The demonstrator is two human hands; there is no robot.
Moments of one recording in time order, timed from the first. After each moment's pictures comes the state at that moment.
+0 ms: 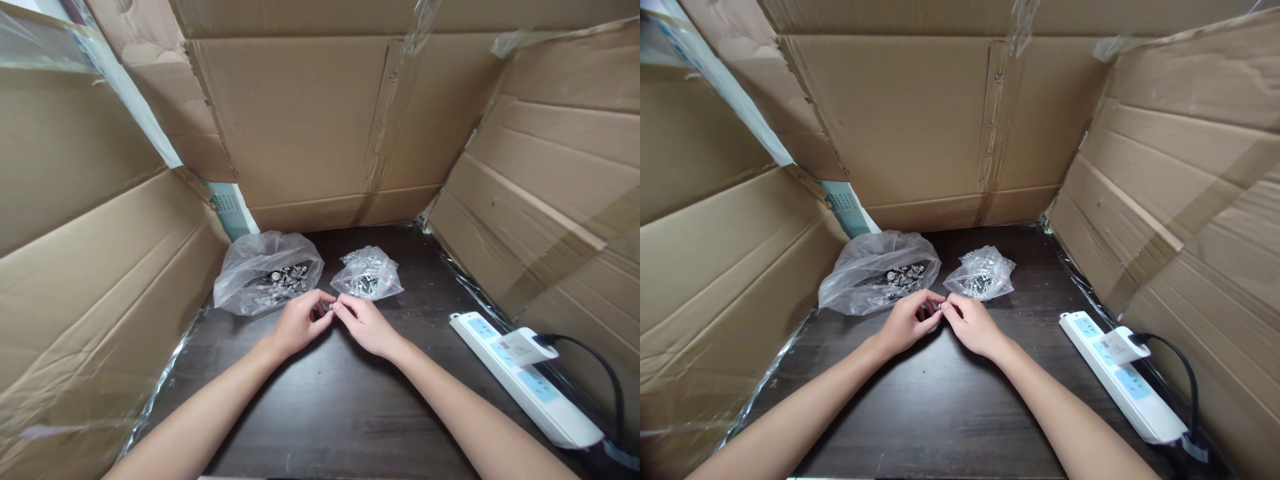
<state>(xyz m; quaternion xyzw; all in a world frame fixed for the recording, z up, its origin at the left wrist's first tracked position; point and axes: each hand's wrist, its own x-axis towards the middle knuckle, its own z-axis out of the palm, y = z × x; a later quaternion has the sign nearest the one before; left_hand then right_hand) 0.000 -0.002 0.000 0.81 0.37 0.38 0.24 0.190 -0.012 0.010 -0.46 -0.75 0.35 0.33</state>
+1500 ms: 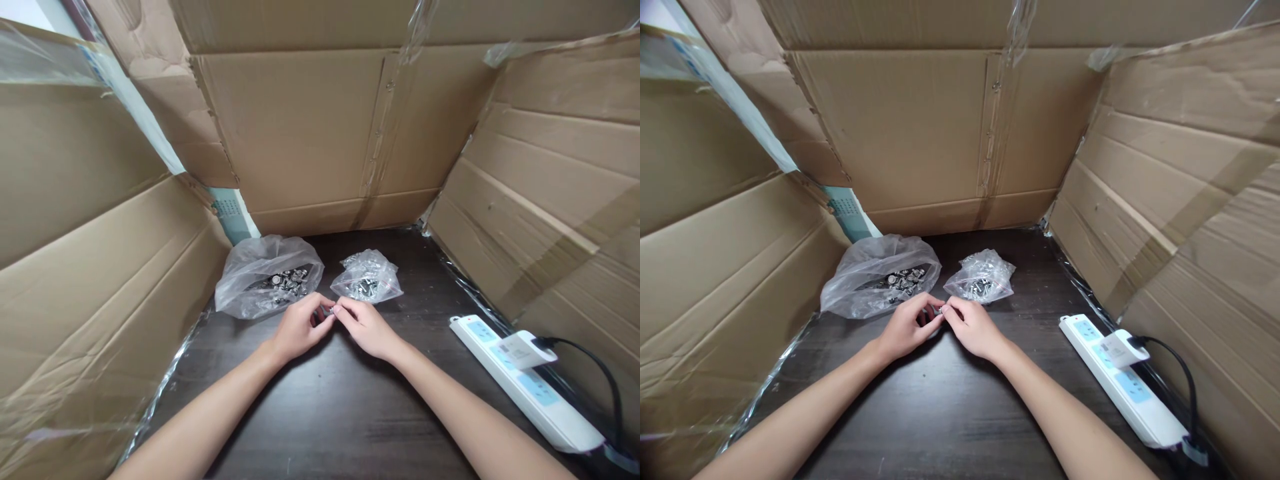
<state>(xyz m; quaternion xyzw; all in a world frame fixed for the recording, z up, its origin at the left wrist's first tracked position) 0.000 -0.005 0.002 0.81 0.37 0.39 0.23 0.190 -0.011 0.011 -0.46 -0.74 0.36 0.34</state>
